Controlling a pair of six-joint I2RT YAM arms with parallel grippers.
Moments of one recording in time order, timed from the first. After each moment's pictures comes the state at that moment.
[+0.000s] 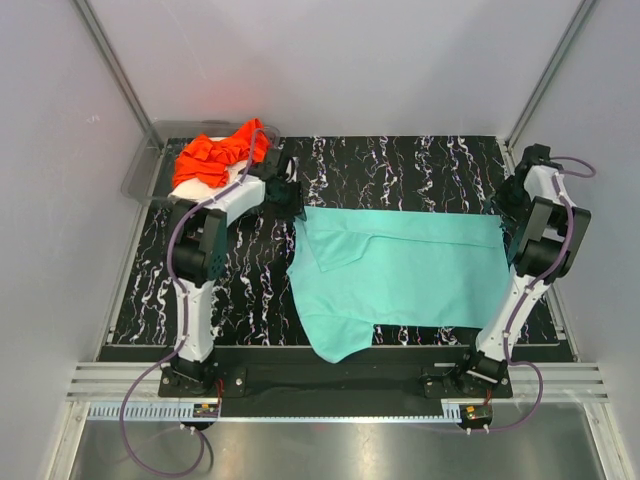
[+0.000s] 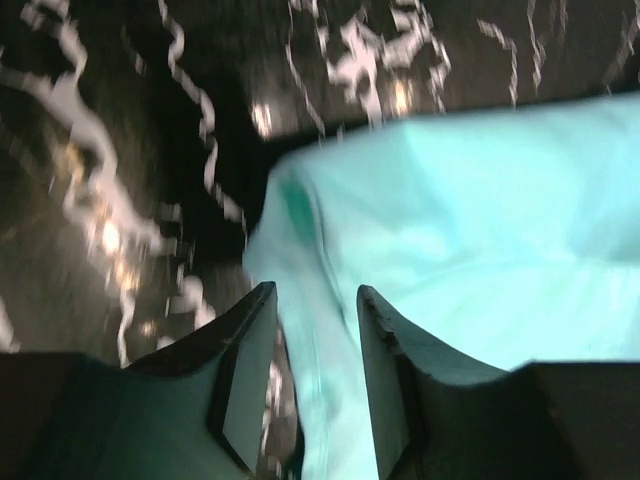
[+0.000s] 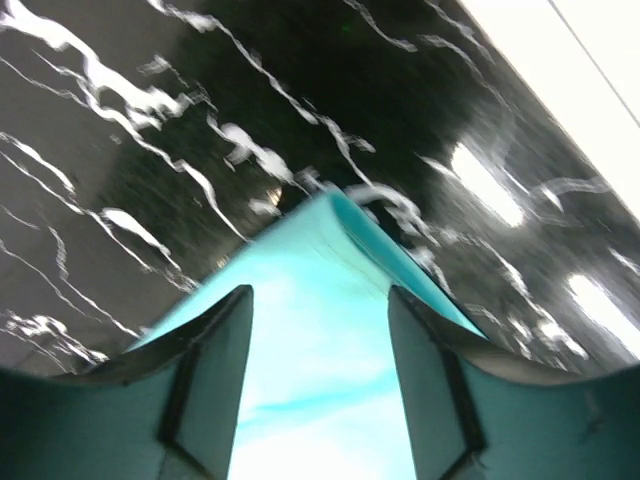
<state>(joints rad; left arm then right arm) -0.35 2.14 1.64 -0.55 0.22 -0.38 -0.37 2.18 1.76 -0.79 0.02 0.47</state>
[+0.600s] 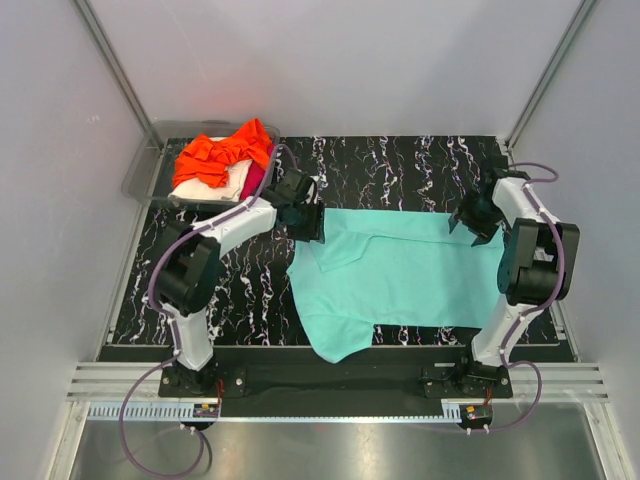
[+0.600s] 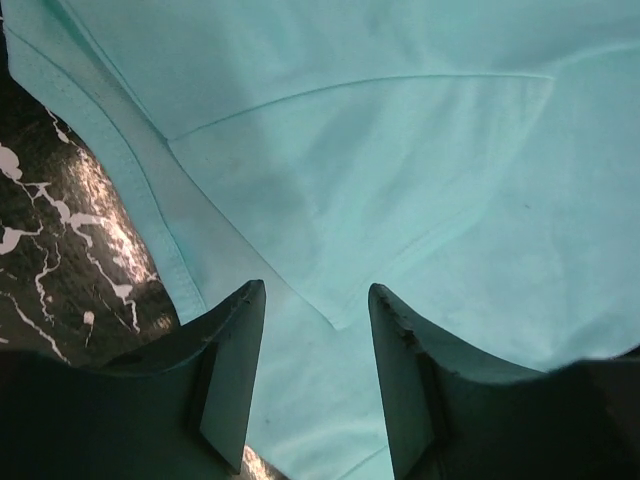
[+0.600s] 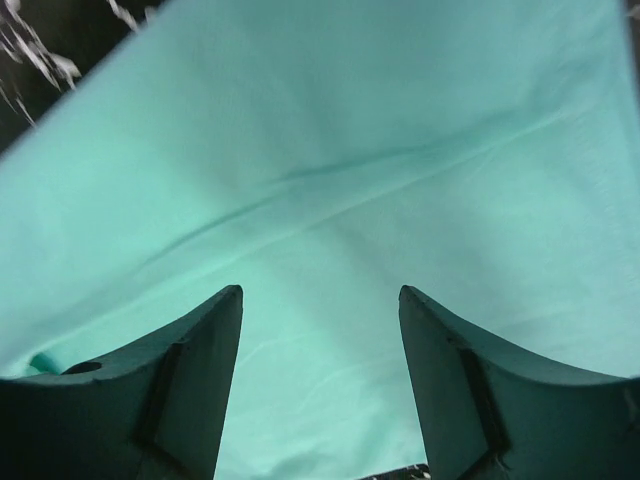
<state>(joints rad) -0.54 1.84 1.36 -0.52 0.17 -0.41 -0.18 1.86 1.44 -0.85 0.03 0.47</state>
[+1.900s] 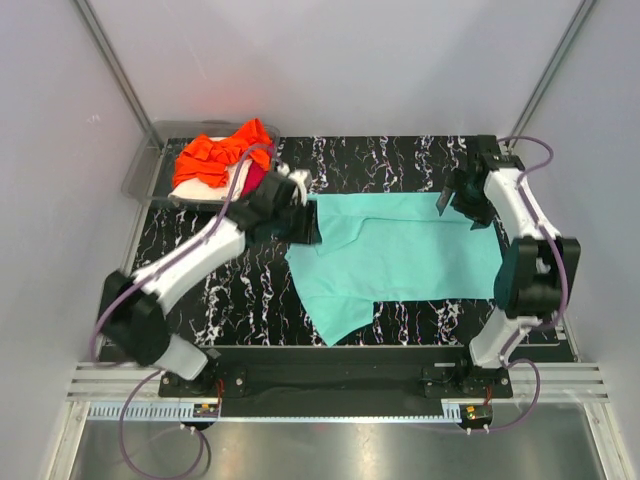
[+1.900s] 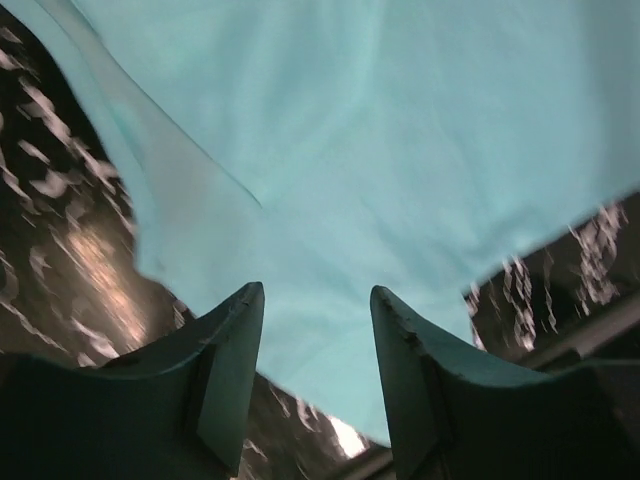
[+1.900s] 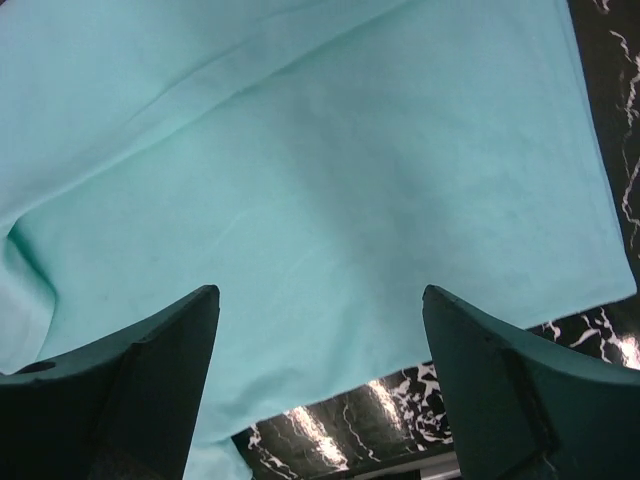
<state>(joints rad) -0.55 1.57 1.29 -0.55 0.15 -0.41 -0.02 1.82 1.55 -0.96 0.12 0.47</state>
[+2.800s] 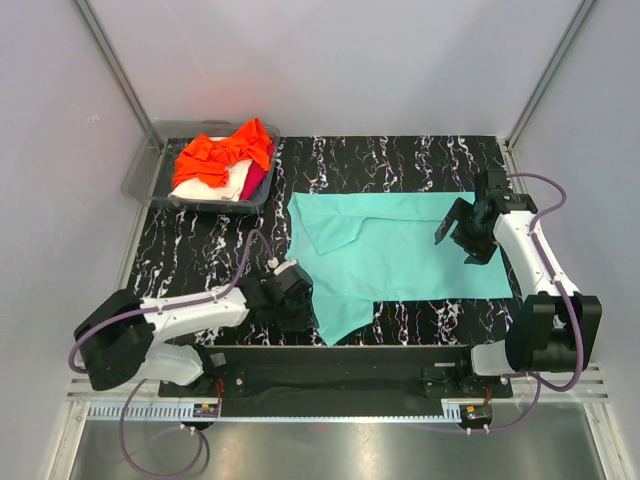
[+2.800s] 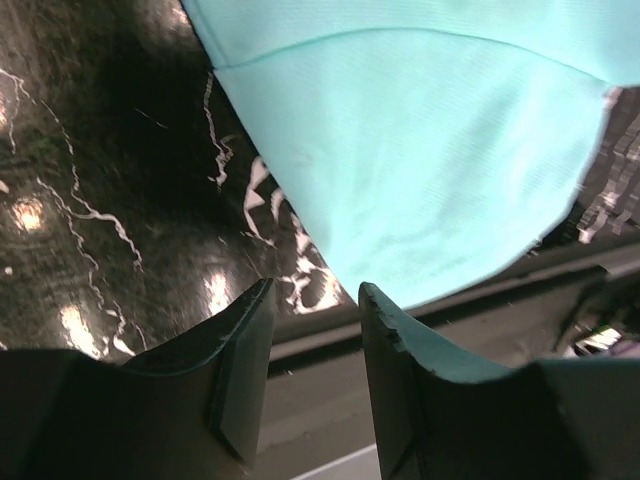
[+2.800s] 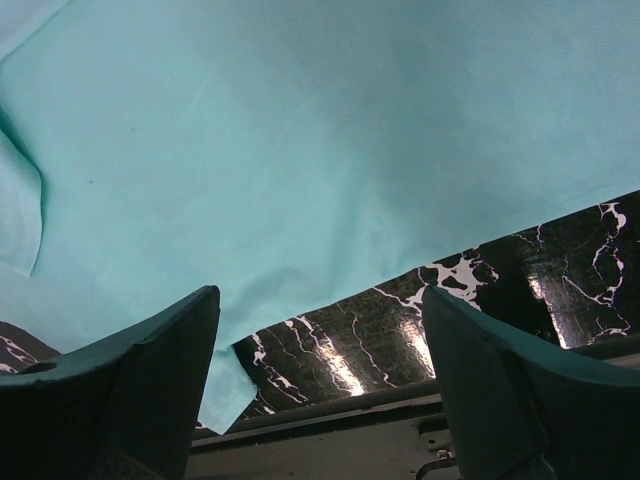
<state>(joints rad) -0.98 1.28 0.64 -0.42 -0.01 -1.14 -0.02 1.40 1.16 -0.95 -0.02 0.56</state>
